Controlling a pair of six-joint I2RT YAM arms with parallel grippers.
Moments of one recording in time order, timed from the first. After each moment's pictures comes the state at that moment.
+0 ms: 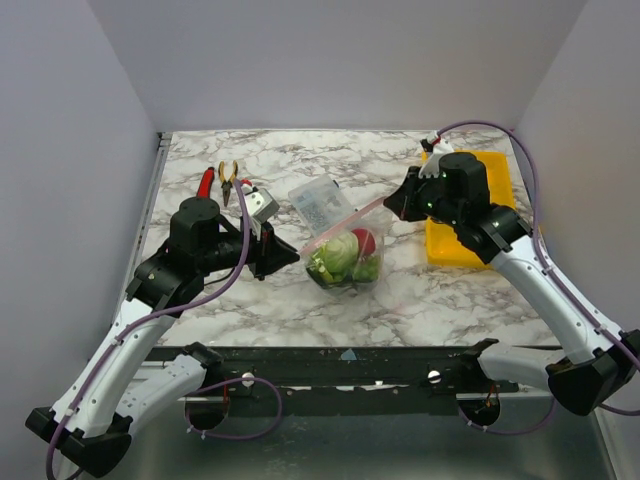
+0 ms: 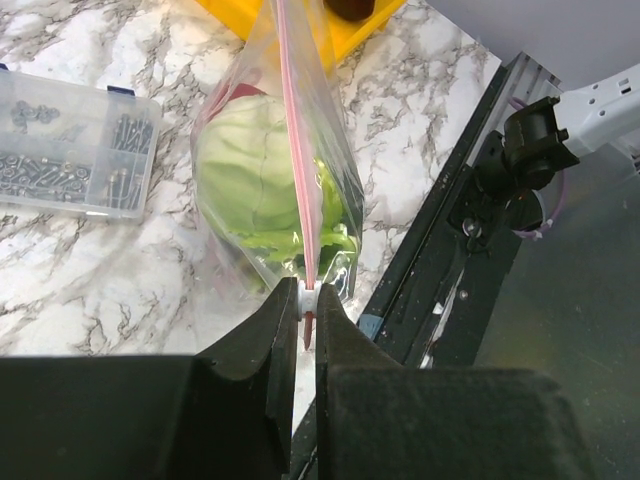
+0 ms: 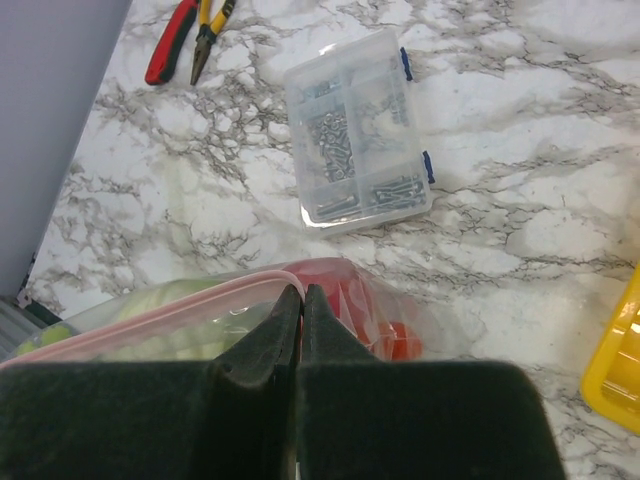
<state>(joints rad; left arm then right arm) -0.52 0.82 1.05 -0.60 0.60 -0.11 0.51 1.18 1.24 -0.51 -0.07 0.39</state>
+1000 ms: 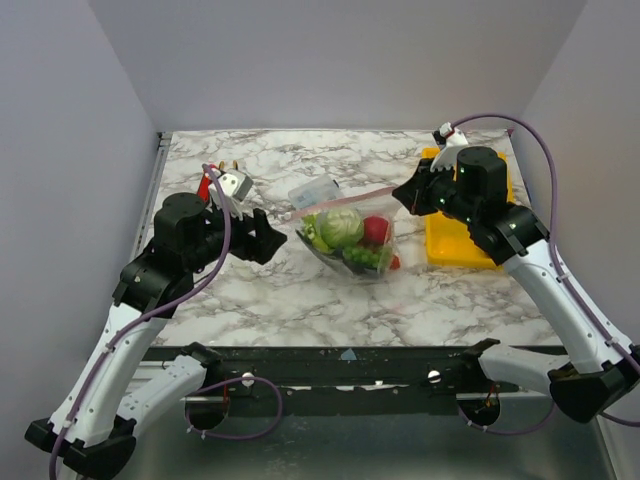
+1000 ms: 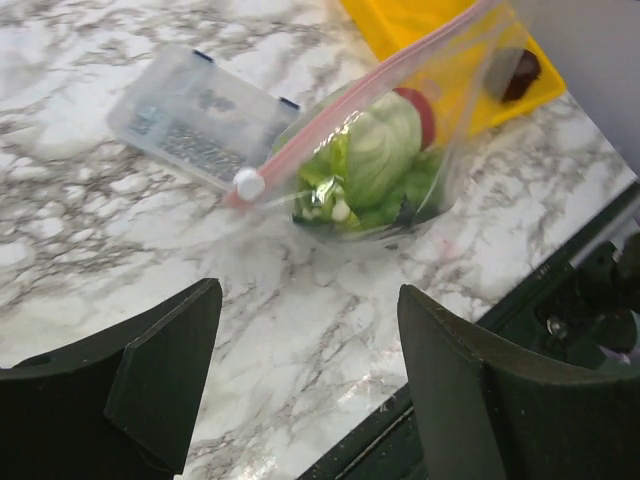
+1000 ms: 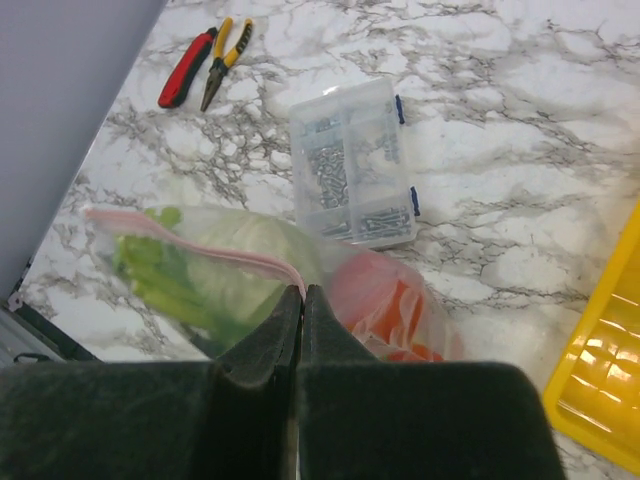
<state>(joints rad) -0.46 0.82 1.12 -0.65 0.32 -0.20 0.48 1.13 1.27 -0.51 -0.11 0.31</state>
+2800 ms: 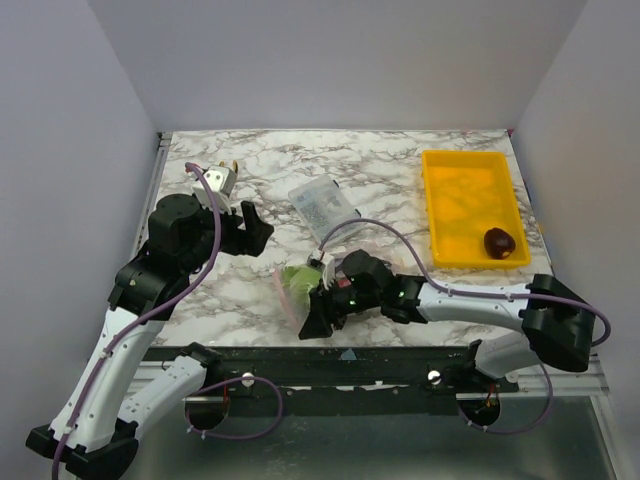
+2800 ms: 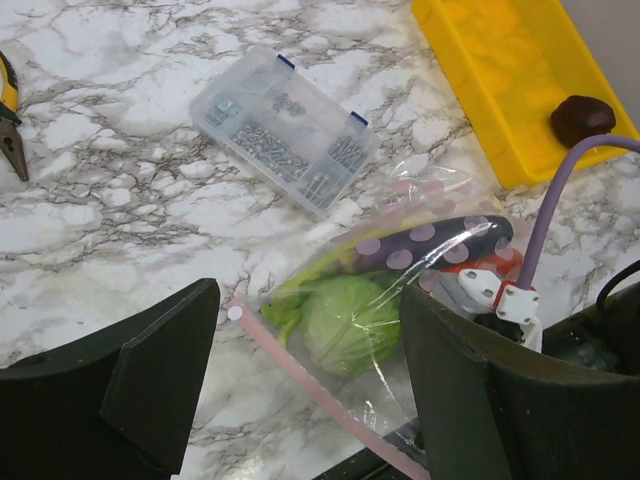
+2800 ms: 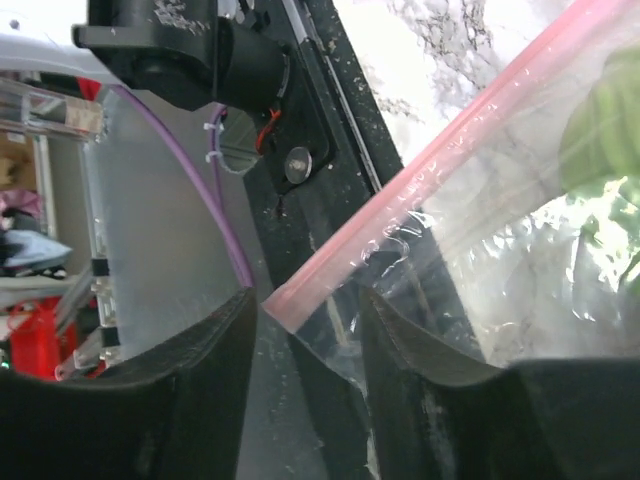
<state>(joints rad) -0.42 0.80 1.14 -0.69 0.12 -0.26 1.10 1.41 0.73 0.18 -0.49 0.58</state>
